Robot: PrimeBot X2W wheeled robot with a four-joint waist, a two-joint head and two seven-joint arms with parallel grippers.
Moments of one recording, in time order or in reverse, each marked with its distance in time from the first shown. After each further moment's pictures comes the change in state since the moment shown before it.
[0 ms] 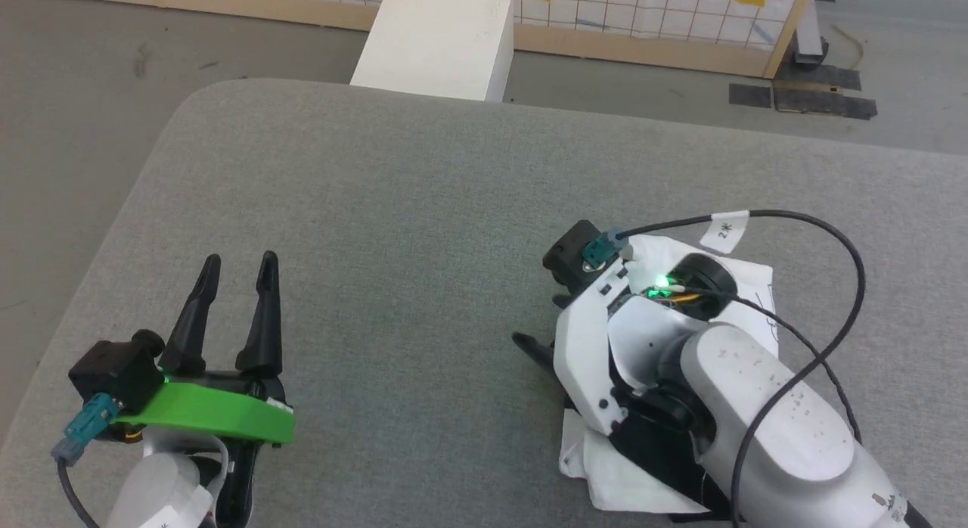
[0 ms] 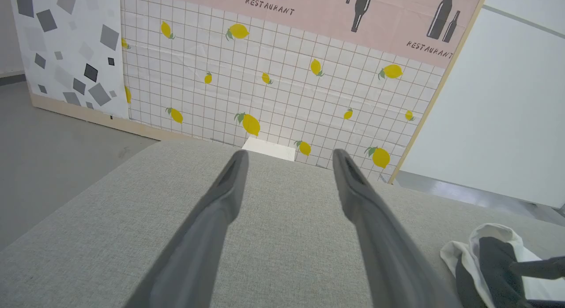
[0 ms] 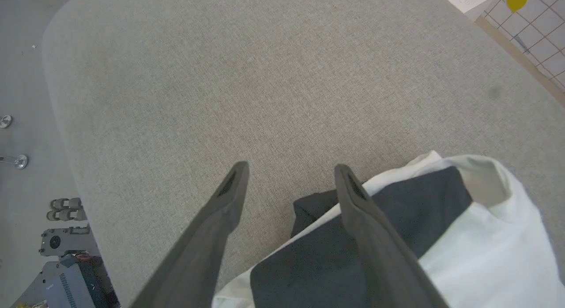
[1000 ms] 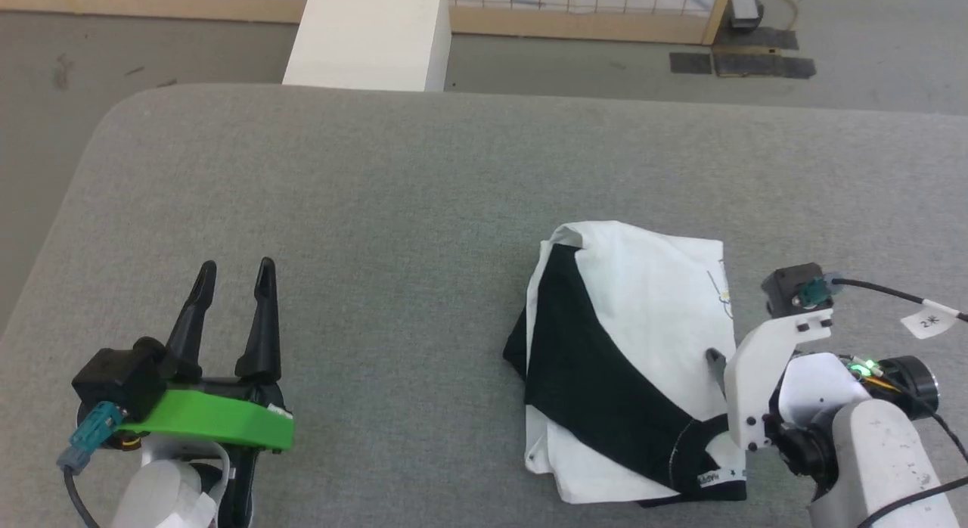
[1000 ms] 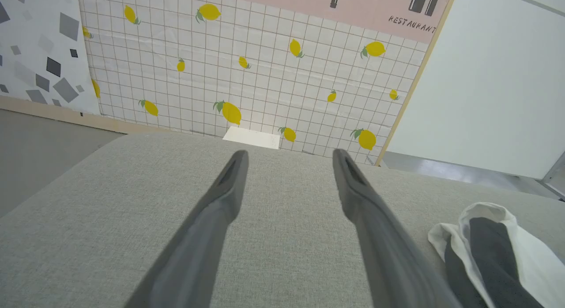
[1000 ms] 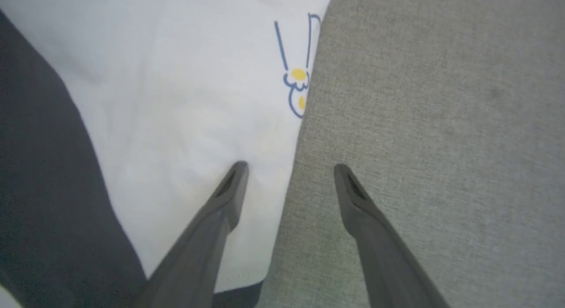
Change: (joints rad) left arm 0.018 -0.022 0.030 -0.008 0.064 0.000 0.000; right arm 0.333 0.117 -0.645 -0.077 -0.412 0.000 0.012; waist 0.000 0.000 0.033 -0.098
